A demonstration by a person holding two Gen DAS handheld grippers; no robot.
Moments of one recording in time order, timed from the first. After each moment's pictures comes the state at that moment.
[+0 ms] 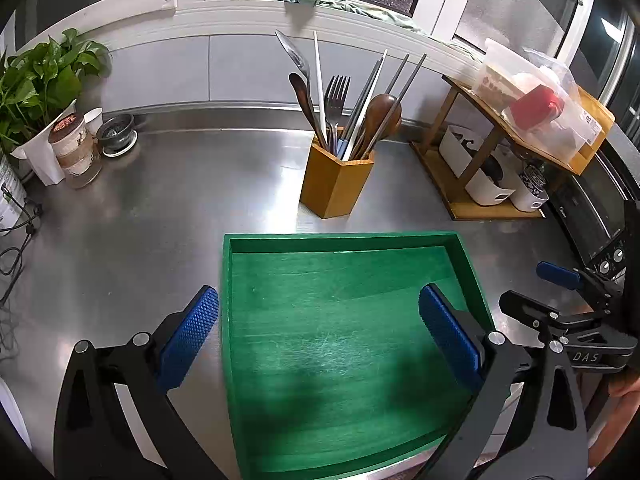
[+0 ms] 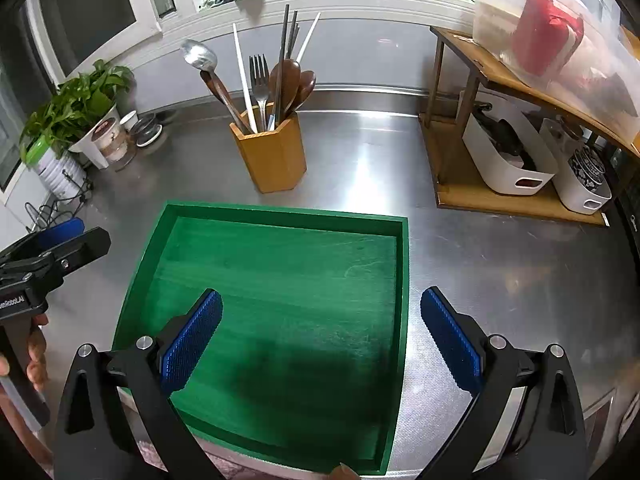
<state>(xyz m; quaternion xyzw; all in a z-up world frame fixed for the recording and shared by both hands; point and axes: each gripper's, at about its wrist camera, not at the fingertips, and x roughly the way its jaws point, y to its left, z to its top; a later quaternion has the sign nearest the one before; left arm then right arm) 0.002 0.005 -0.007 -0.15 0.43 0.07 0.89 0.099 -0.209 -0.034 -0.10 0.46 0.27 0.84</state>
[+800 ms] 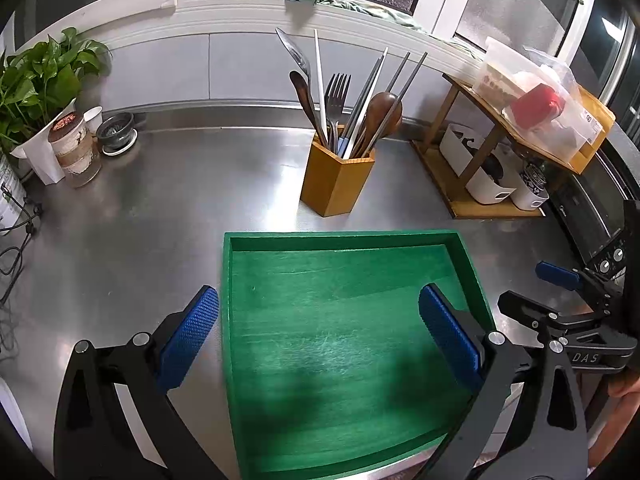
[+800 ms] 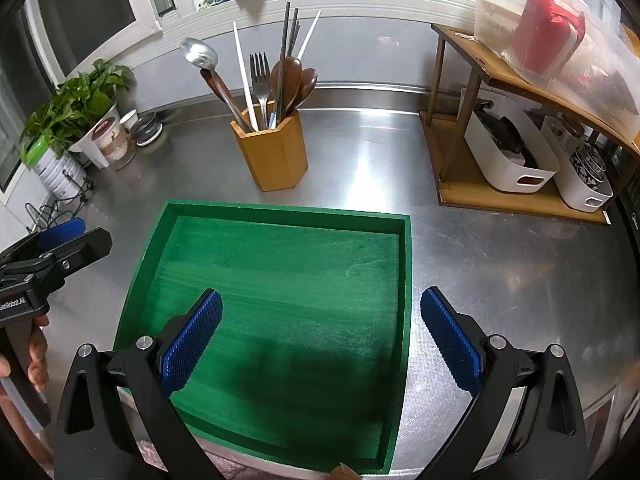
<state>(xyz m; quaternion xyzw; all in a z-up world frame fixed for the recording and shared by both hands) 0.002 0.006 -0.008 -0.15 0.43 0.07 0.89 0.100 -0.207 -0.036 -0.10 0.46 0.27 0.84</state>
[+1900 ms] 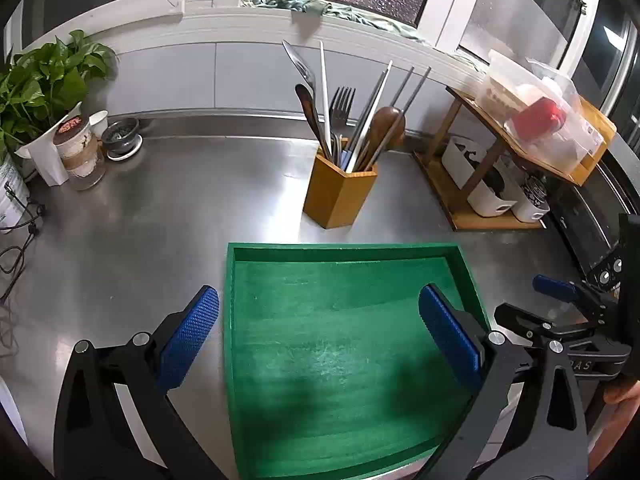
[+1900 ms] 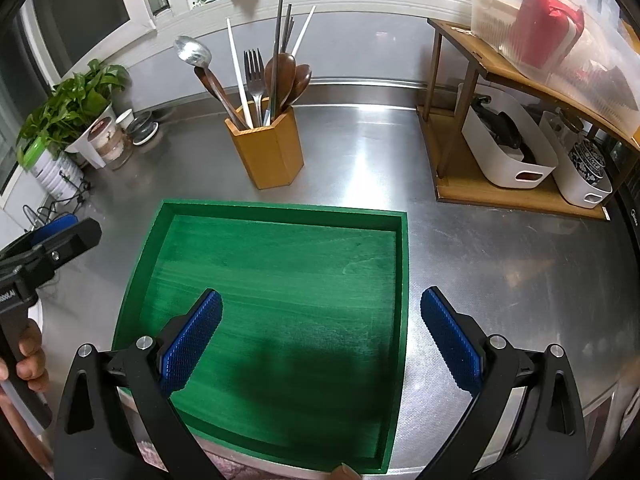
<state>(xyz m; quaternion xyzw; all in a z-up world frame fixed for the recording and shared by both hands) 0.001 0.008 -0.003 -0.16 0.41 0.08 0.89 0.106 -0.209 -0.037 -0.09 0.47 0.27 0.84</state>
